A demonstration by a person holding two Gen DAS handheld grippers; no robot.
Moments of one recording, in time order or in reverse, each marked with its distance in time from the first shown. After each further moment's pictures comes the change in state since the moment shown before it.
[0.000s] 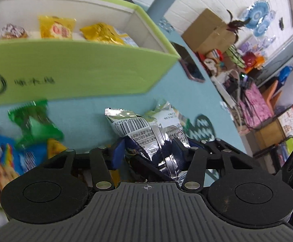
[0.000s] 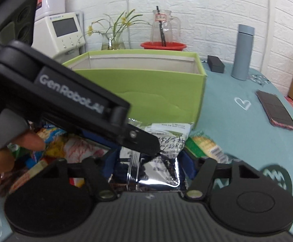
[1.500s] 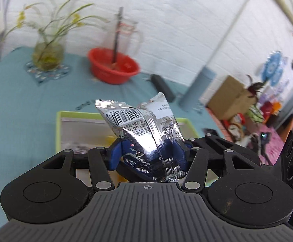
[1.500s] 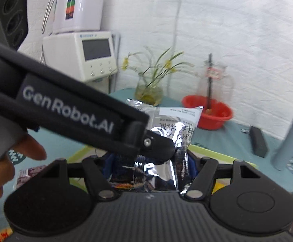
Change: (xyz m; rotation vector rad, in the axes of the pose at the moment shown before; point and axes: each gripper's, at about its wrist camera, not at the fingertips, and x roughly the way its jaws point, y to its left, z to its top) left arm -0.102 0.087 0.129 -0.009 -0.314 0.155; right arm 0.086 0.081 0.169 -0.234 -0.090 0.147
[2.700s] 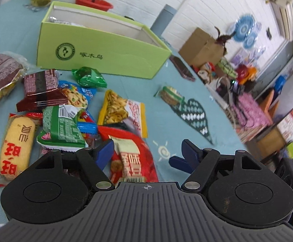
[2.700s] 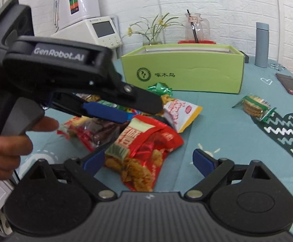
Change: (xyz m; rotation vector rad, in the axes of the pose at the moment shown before) left arm -0.095 -0.066 -0.228 0.049 0.144 -0.111; right arm -0.181 0.097 -0.203 0.270 0.056 0.014
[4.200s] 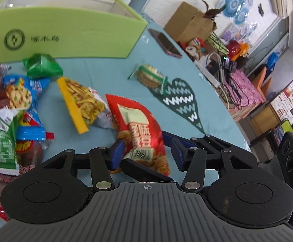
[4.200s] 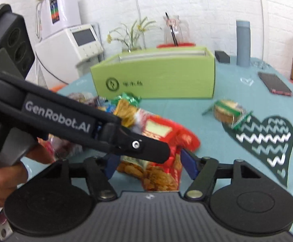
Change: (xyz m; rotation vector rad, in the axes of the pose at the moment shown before) left arm 0.062 -0.023 0.016 0.034 0.132 -0.081; right arm 0.001 -0.048 0.013 0.047 -0.016 -0.074
